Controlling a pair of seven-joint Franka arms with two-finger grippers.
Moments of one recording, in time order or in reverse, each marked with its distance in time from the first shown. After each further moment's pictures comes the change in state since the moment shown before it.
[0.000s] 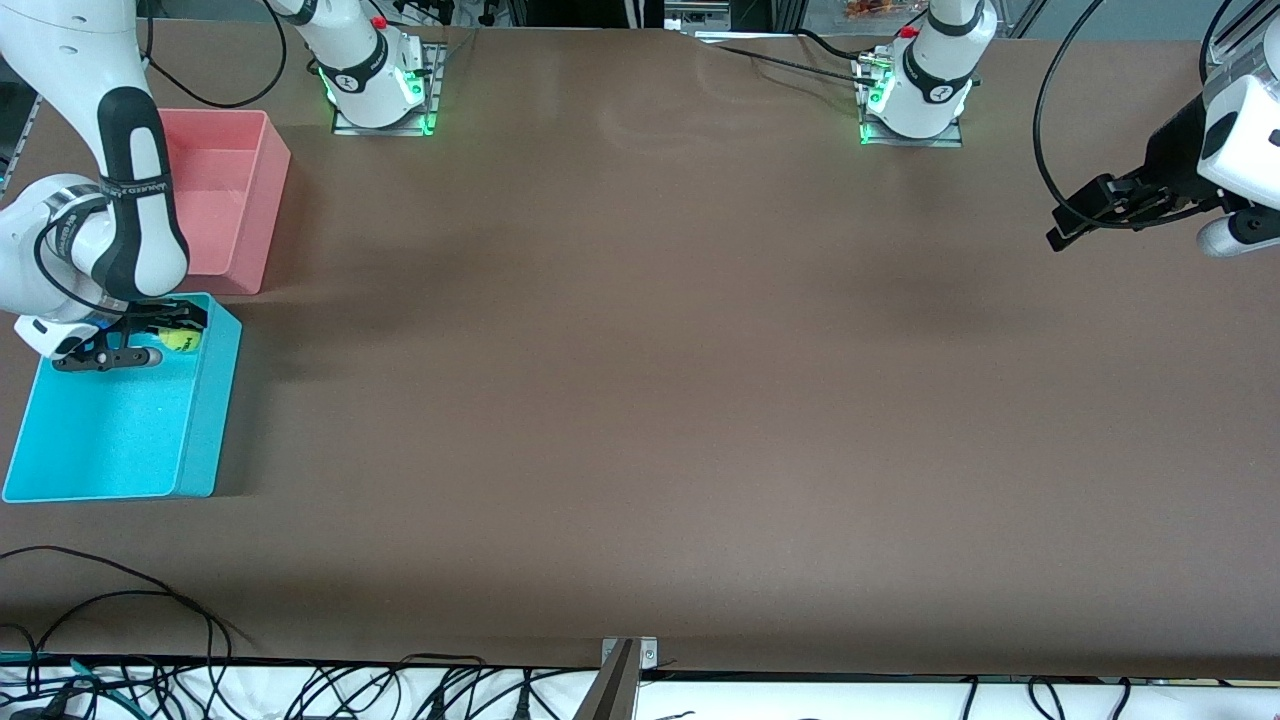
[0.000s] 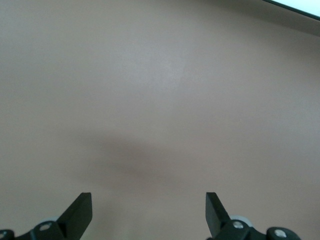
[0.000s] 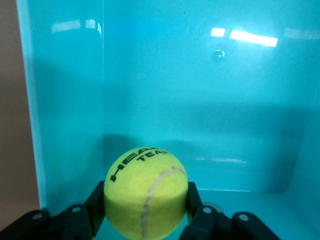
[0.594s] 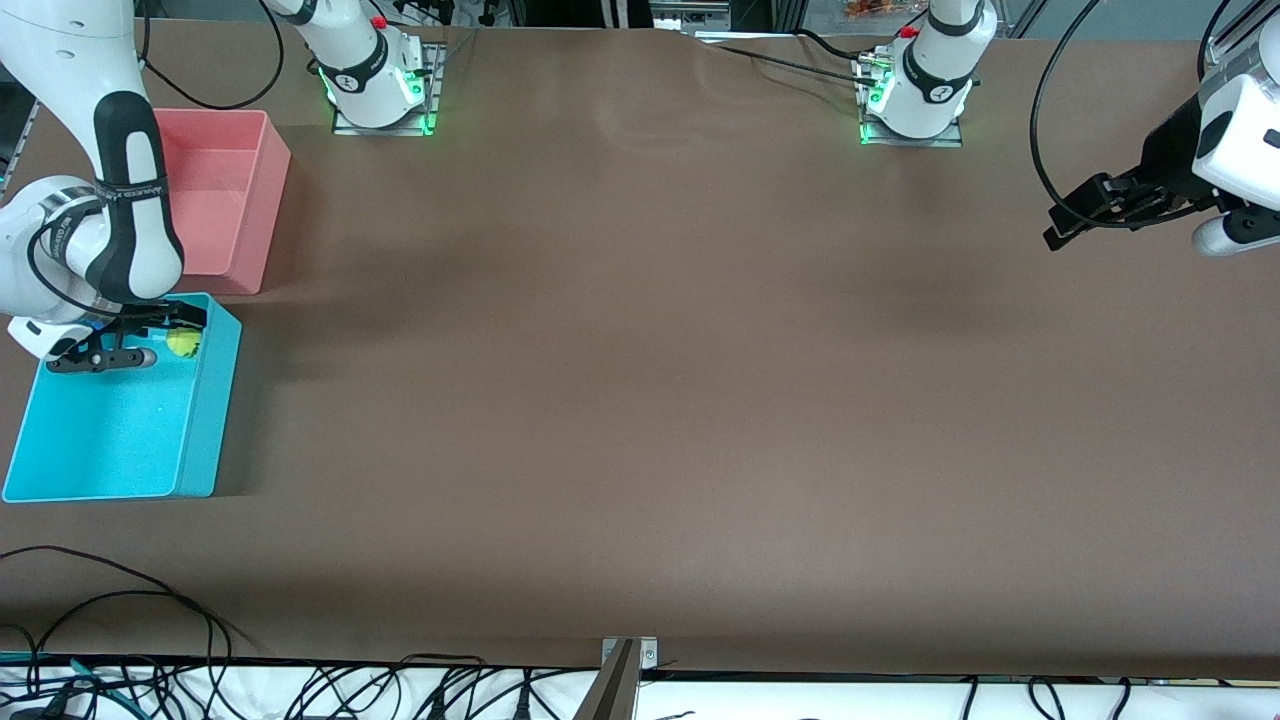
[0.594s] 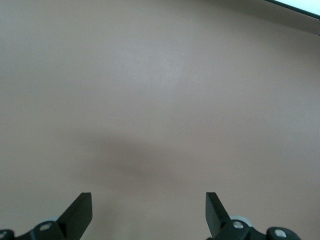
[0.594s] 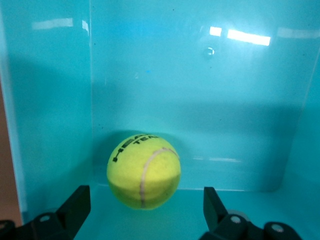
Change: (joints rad) left arm -0.004 0.000 -0.001 0.000 0.000 -0.001 0.000; right arm -0.012 0.014 -0.002 0.011 0.000 0.003 -0.011
